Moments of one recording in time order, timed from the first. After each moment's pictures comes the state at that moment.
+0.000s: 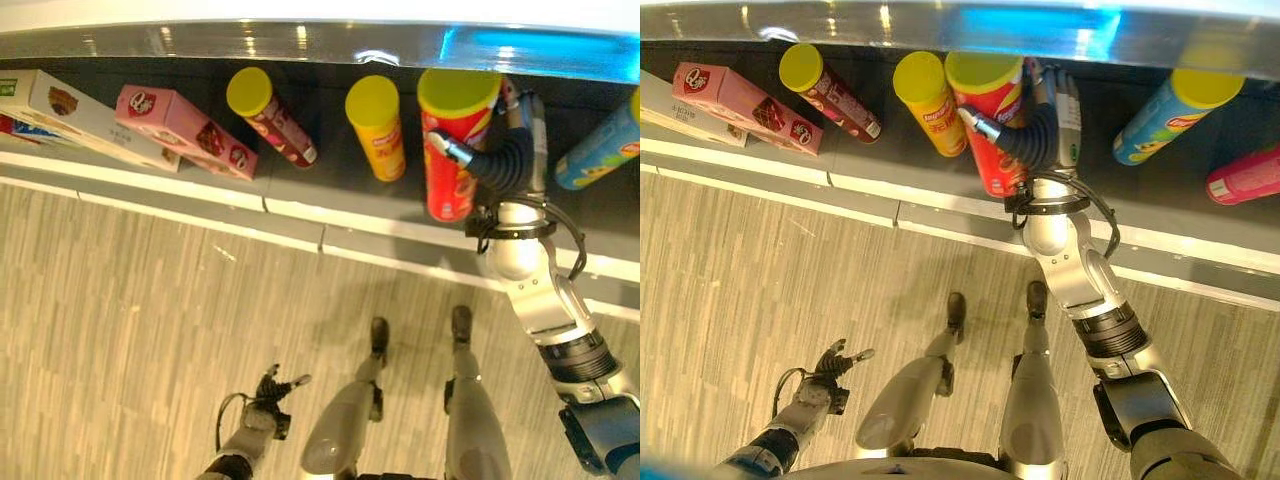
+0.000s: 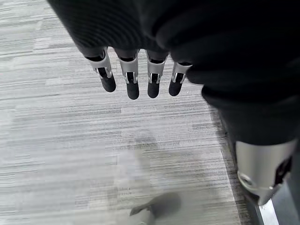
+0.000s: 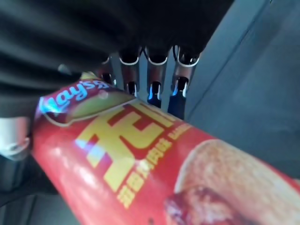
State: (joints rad) left arm -0.15 0.24 -0.25 0.98 -0.07 -0.04 0.23; right arm -0.61 -0.47 0.22 -0.12 -0.47 -0.01 -0.52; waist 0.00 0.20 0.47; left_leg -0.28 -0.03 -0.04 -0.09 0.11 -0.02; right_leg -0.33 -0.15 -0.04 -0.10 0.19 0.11
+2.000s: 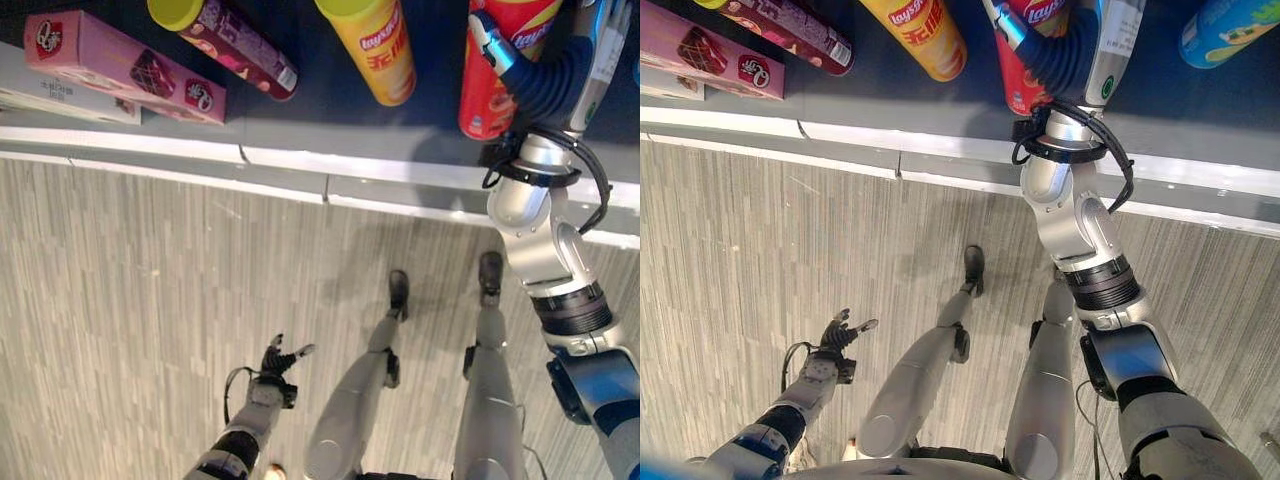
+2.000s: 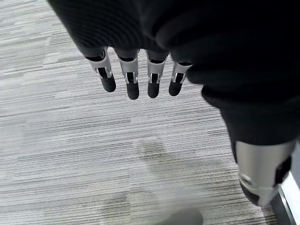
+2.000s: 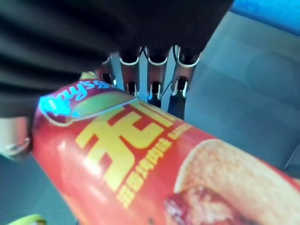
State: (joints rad) left arm -0.24 0.24 -0.27 0.95 -0.15 -0.09 0.28; right arm -0.87 -0.46 0.22 -0.02 -0.59 0.06 -0.75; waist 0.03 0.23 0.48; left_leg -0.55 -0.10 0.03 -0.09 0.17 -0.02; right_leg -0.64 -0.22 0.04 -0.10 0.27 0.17
